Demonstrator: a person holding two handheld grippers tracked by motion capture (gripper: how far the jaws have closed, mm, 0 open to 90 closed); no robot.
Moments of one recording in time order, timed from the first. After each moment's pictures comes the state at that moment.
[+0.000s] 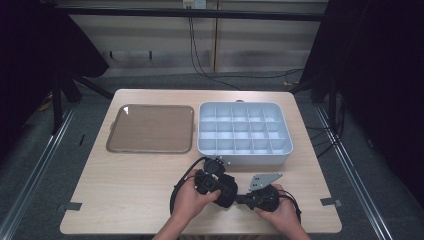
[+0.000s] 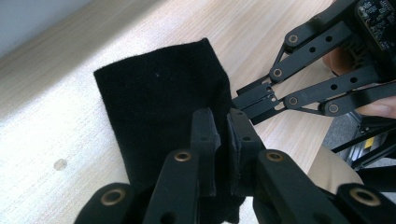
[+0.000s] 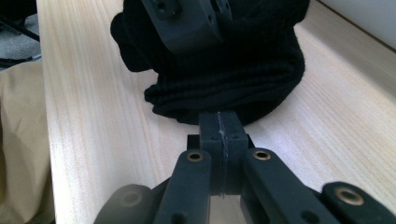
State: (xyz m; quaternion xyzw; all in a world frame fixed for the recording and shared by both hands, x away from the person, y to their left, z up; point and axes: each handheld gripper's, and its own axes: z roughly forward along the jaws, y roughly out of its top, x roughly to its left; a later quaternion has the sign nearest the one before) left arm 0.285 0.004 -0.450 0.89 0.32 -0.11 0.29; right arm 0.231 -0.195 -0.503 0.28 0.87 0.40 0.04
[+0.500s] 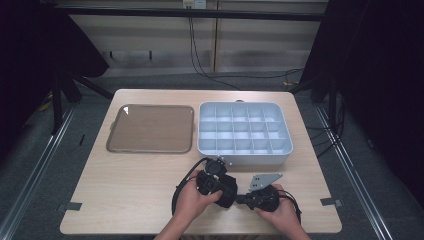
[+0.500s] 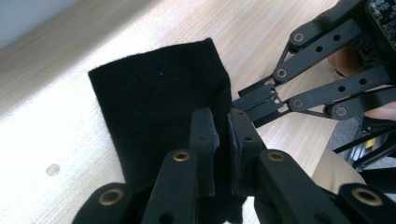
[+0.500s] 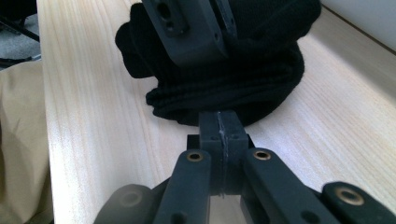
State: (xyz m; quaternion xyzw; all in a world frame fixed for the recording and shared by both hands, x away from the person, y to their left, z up) left arm 0.284 0.000 -0.455 0.89 0.33 -0.11 0.29; right arm 0.231 -0.196 -0.504 0.27 0.88 0.40 0.05
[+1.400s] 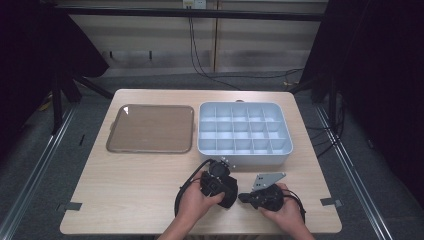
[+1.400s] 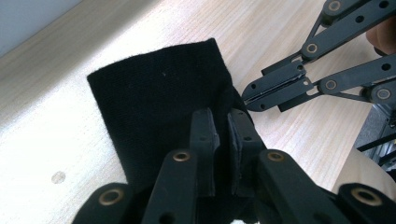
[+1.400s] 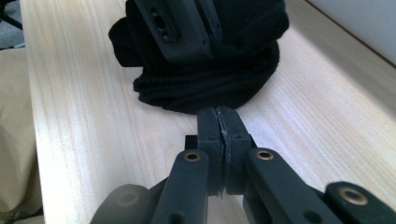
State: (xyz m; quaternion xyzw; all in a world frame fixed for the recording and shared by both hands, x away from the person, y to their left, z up) left arm 0.282 -0.010 -0.461 0.91 0.32 -0.08 0.26; right arm 0.230 -0.205 -0.499 0.28 0.88 0.38 0.07
